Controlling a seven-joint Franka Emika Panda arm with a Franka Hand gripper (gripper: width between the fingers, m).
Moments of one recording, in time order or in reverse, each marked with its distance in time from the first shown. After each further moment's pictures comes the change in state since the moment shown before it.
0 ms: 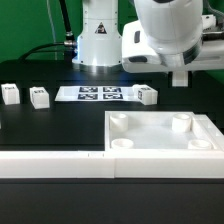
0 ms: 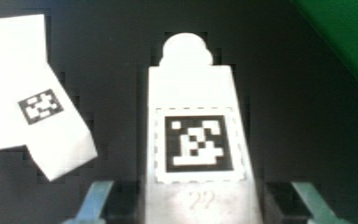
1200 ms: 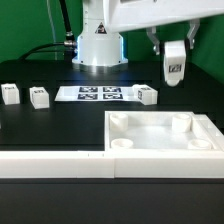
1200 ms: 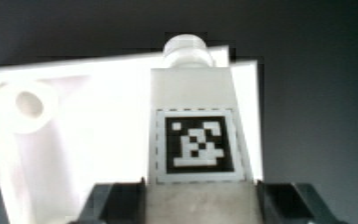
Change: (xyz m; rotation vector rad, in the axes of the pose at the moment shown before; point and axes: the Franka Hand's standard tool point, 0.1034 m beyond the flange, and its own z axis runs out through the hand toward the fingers) arm 0.025 0.000 -0.144 -0.067 0.818 -0.231
